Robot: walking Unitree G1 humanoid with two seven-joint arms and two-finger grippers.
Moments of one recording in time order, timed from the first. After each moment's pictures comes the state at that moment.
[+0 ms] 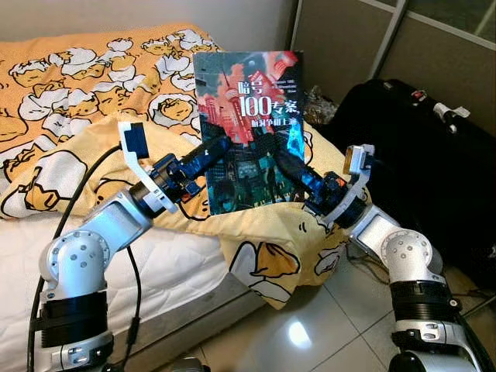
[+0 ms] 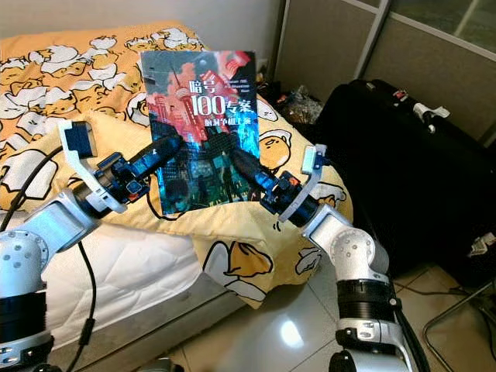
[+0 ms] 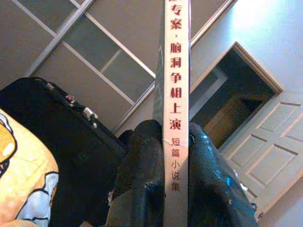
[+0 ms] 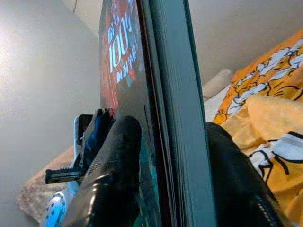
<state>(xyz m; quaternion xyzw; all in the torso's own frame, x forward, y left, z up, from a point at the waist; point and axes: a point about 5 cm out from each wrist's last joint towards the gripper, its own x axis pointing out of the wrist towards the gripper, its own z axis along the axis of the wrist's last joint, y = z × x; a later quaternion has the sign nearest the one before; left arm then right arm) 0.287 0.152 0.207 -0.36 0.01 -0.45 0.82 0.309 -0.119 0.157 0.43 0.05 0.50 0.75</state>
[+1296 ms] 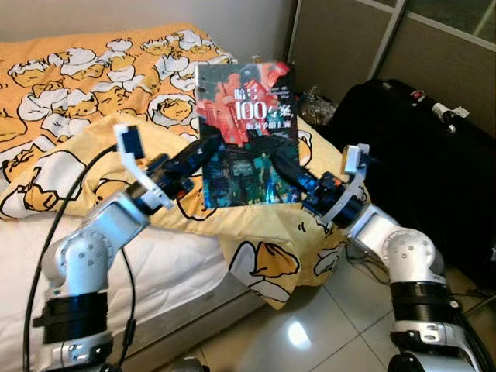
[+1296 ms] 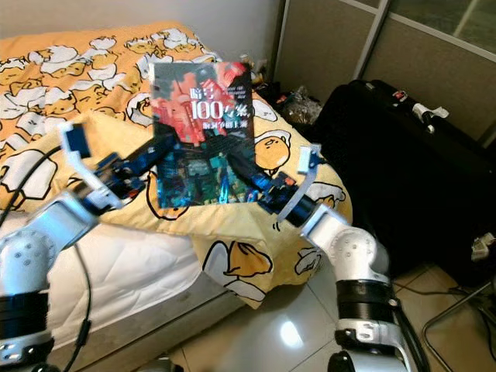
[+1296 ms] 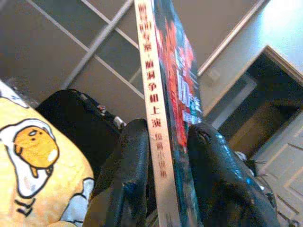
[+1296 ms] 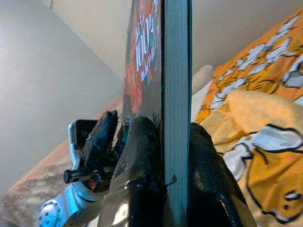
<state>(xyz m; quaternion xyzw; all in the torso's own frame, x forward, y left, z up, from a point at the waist) 0.296 0.170 0.193 -0.34 0.00 -0.38 0.86 0.309 -0.123 0.160 0.42 0.07 0.46 0.77</state>
